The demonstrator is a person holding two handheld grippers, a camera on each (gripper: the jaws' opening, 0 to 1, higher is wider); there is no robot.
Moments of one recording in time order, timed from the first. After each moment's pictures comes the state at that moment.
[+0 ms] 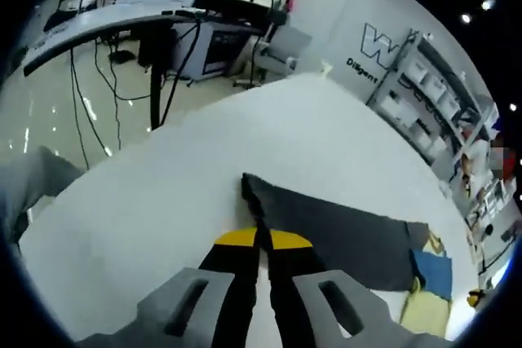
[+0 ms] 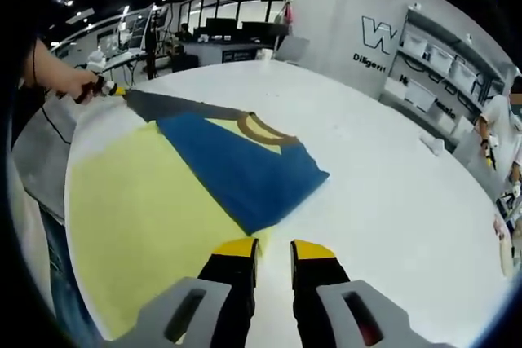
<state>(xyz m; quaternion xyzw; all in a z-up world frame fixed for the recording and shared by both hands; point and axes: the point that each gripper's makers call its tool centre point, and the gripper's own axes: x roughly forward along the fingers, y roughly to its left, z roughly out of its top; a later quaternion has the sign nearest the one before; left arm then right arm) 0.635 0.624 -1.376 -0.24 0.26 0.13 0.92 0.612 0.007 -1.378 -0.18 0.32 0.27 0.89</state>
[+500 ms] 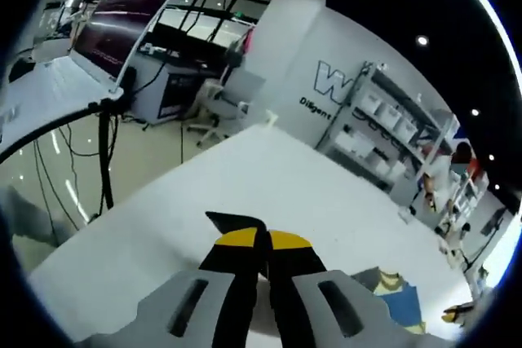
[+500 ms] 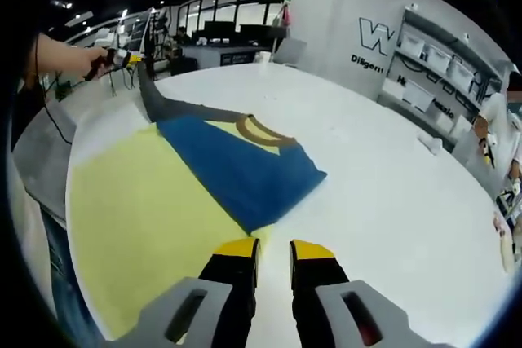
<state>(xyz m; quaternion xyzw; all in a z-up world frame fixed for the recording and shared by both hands) 0.693 0.583 -1.278 -0.26 0.16 0.04 0.95 0.608 0.003 -1.377 -0.17 0.31 0.26 0.90</state>
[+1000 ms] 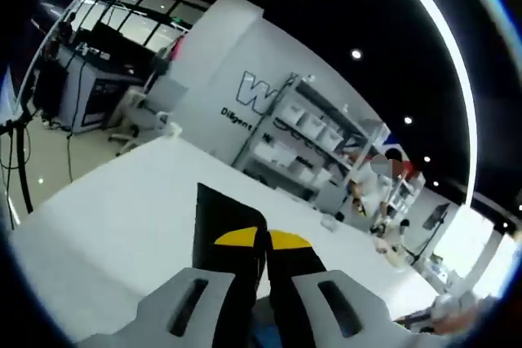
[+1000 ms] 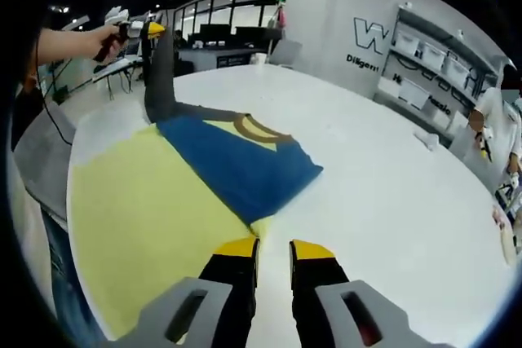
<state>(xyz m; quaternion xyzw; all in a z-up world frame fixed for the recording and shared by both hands) 0.741 0.447 -1.202 -0.28 0.10 -0.17 0.94 0.599 -0.005 -1.378 -0.16 0.31 0.26 0.90</state>
